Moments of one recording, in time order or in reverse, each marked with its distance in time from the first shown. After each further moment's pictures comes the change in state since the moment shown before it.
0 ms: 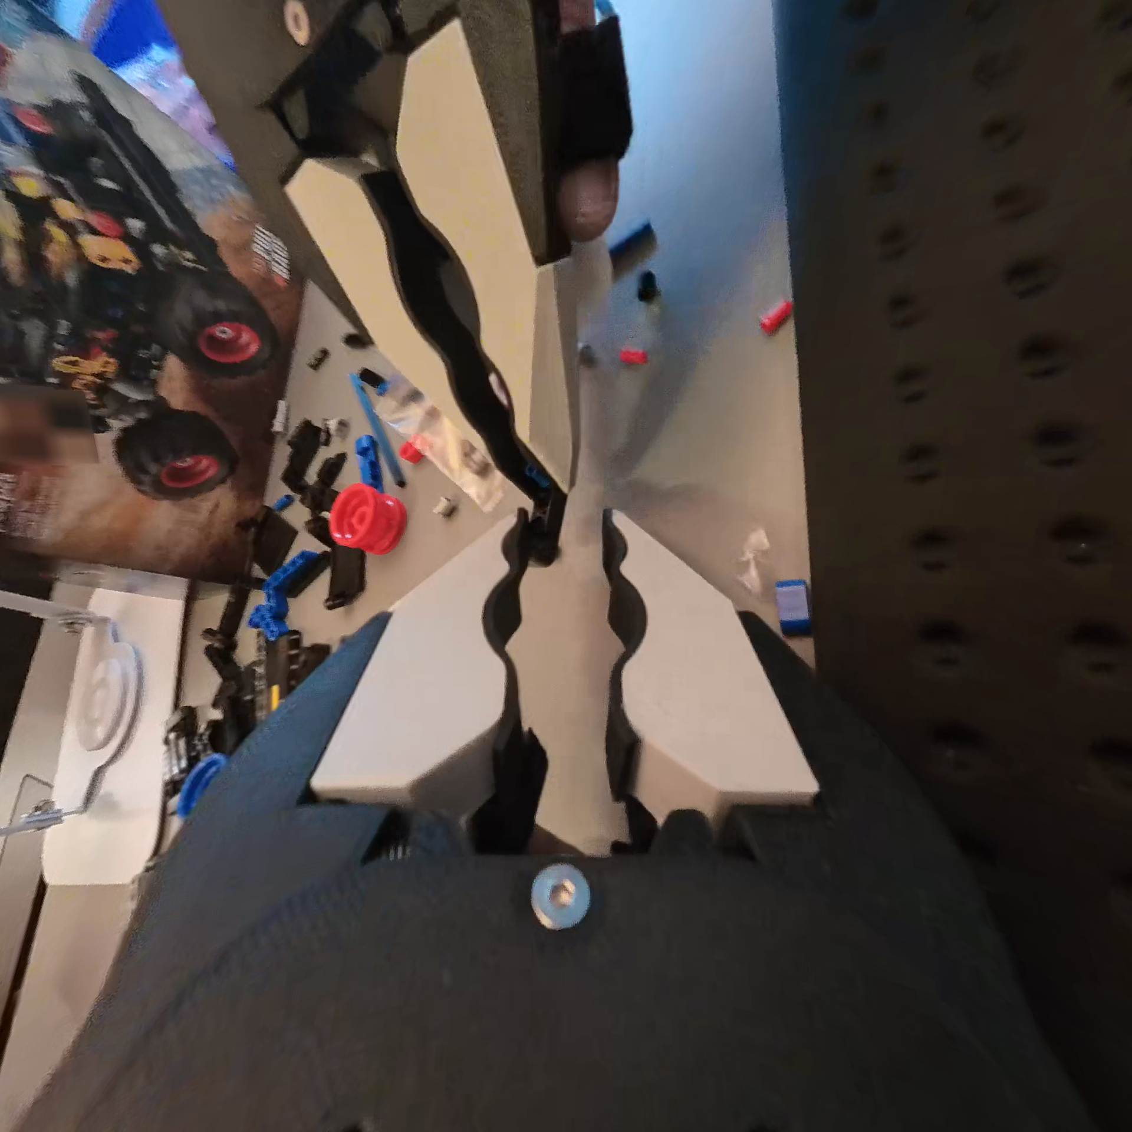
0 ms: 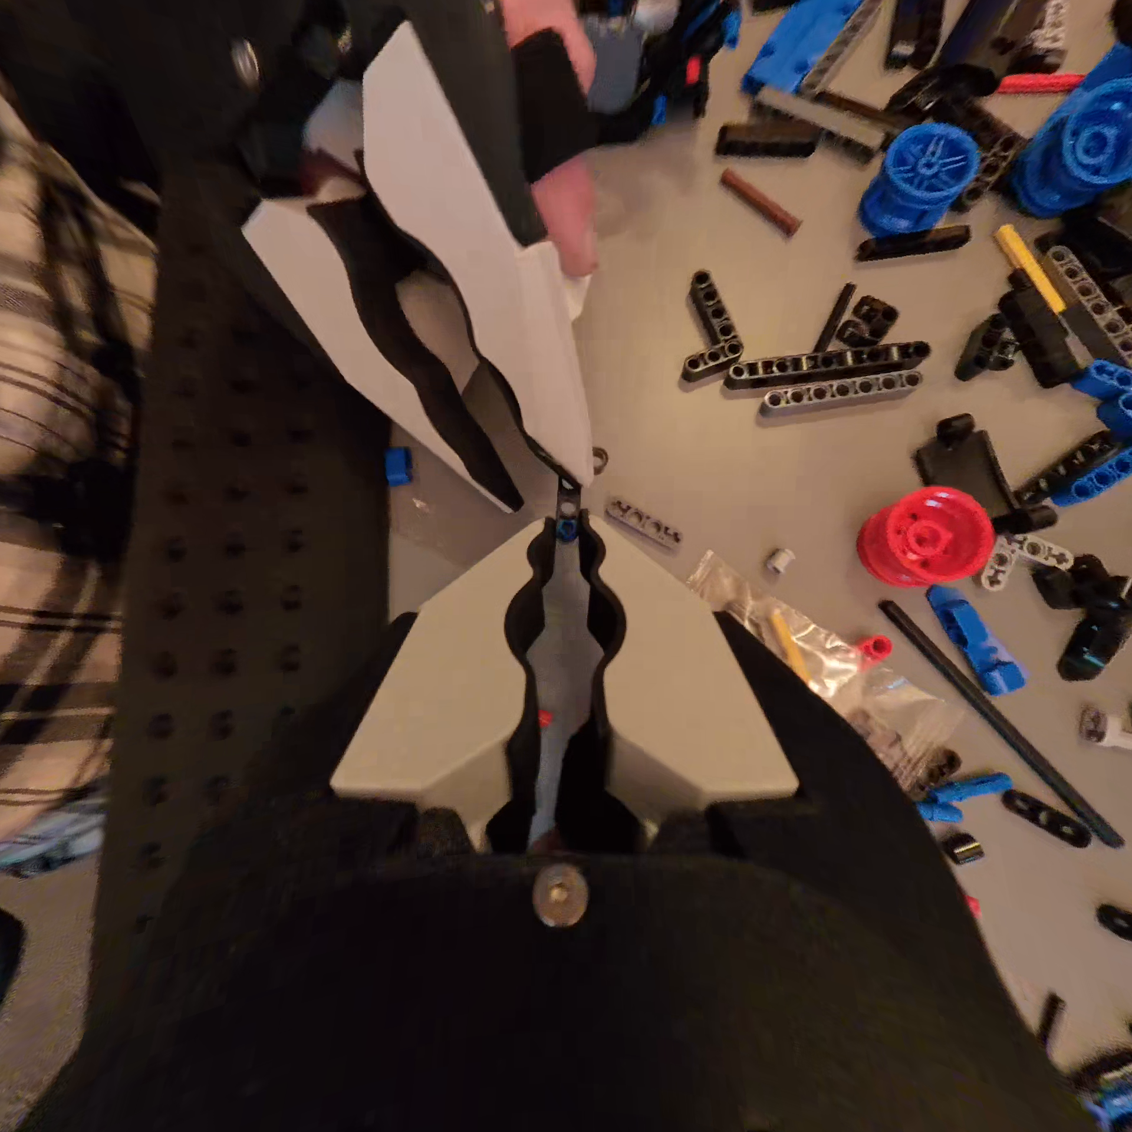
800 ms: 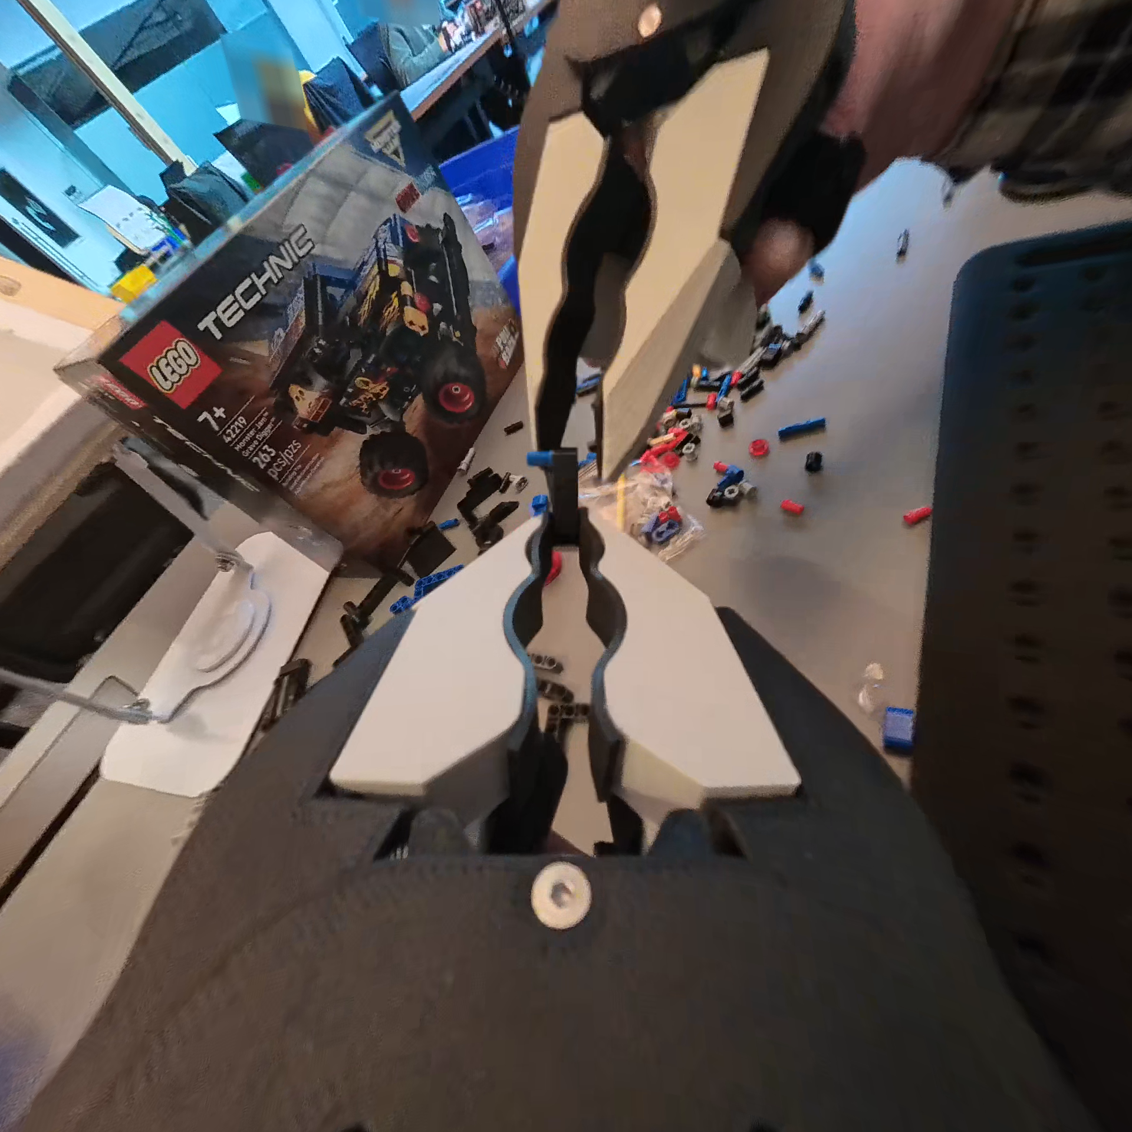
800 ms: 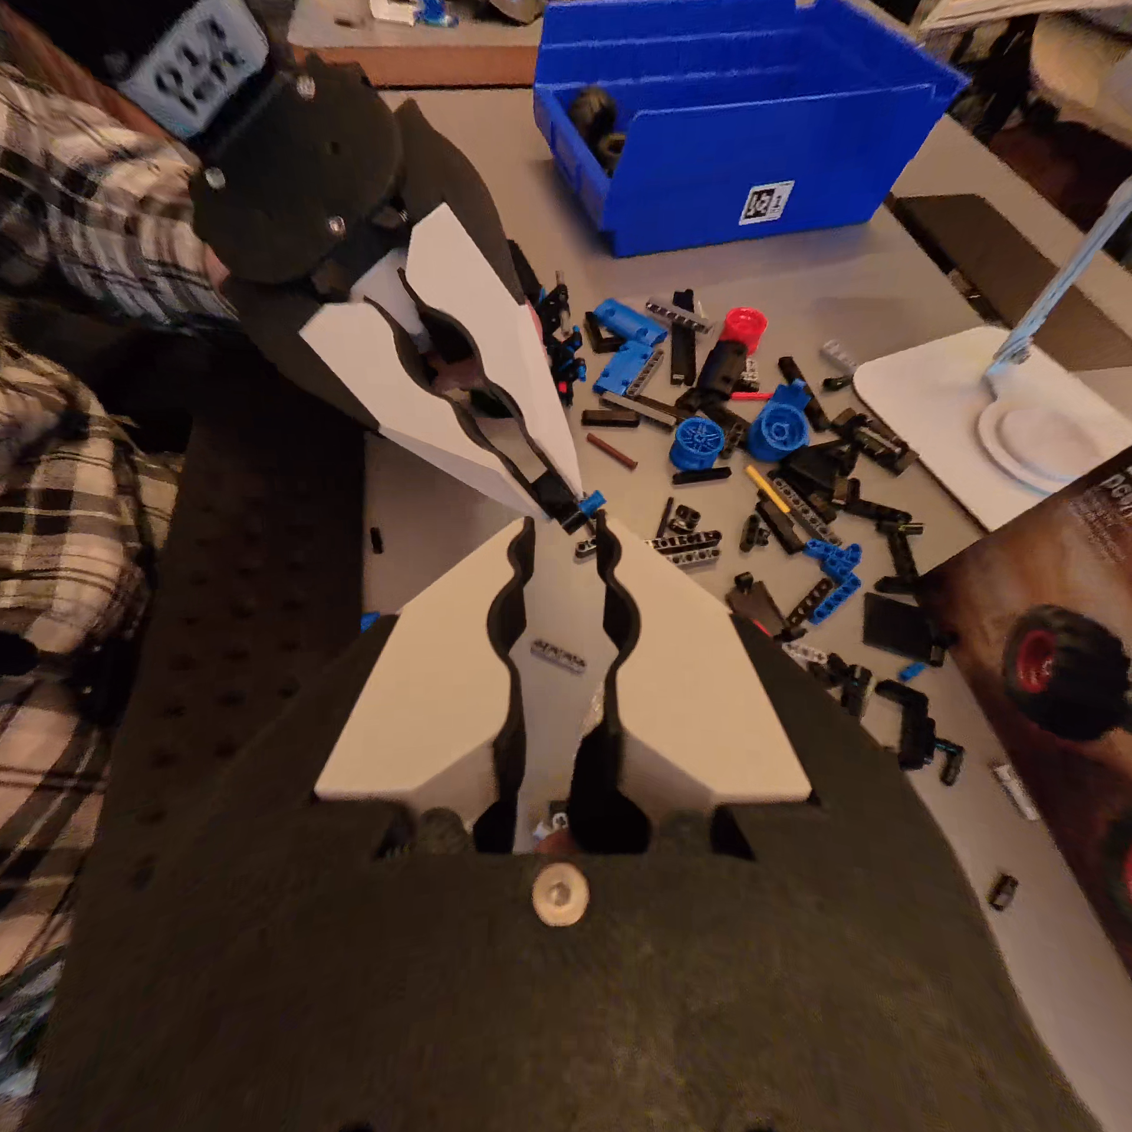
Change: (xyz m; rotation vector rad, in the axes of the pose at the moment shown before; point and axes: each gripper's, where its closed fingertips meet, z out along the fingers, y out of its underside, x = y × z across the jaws) left arm -0.067 -0.028 -0.042 0.202 -0.226 -0.244; right arm 0.019 -0.072 -0.053 0.325 0.184 -0.032
